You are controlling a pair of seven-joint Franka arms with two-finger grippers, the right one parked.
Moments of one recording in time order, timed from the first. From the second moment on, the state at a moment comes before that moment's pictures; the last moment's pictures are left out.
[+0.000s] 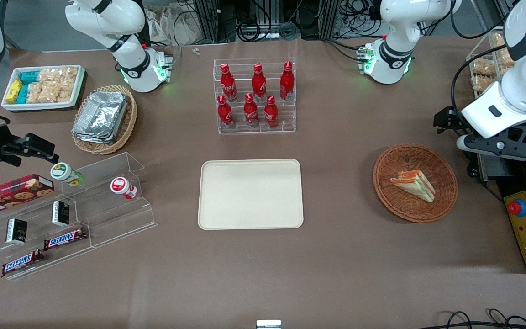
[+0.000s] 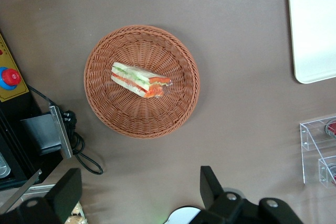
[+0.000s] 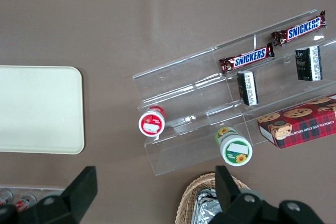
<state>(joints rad) 0.11 0.06 -0.27 -1.56 0.06 1.47 0.10</state>
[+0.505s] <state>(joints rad) 0.12 0.08 -0.26 -1.57 0.06 1.47 0.03</state>
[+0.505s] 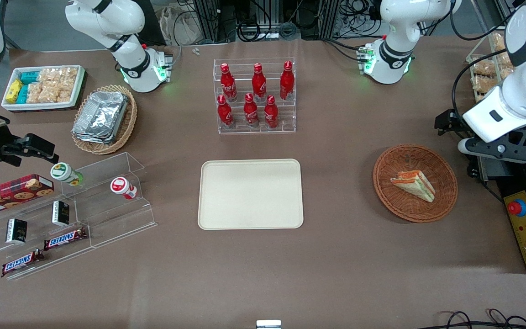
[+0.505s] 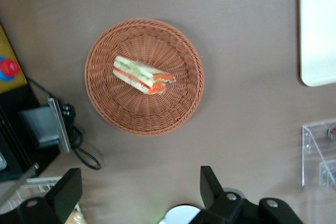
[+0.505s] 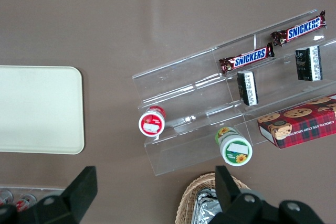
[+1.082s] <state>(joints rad) 0.14 0.22 -0.26 -1.66 0.06 1.67 -0.62</state>
